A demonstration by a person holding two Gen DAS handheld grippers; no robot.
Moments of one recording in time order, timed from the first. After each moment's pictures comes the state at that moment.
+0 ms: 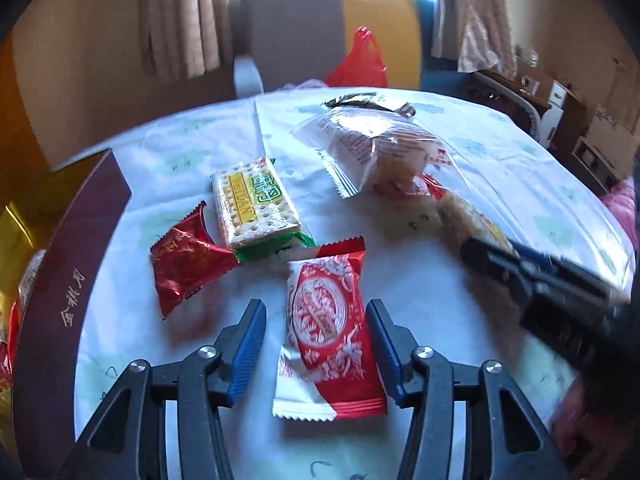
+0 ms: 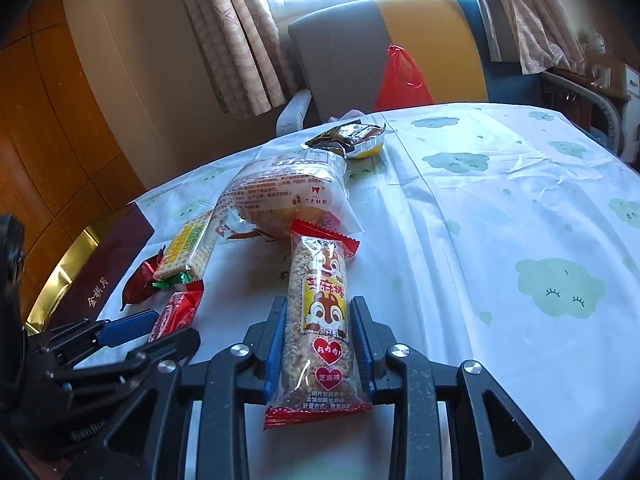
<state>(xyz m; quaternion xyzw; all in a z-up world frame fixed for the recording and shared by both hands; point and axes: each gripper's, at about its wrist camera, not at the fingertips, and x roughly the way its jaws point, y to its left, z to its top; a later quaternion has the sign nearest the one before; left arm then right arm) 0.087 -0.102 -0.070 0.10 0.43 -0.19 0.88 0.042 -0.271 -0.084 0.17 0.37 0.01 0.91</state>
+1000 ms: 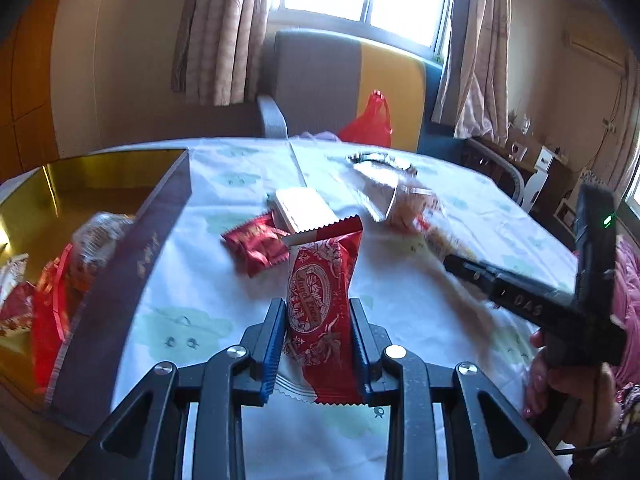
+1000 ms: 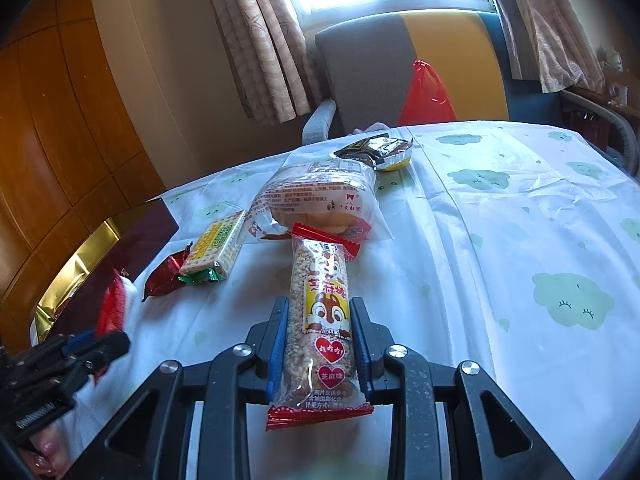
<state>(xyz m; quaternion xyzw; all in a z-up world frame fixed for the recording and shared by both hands) 0.047 -0.025 -0.039 0.00 0.36 -0.21 0.91 0.035 -0.257 -0.078 0.15 0.35 0.04 0.92</state>
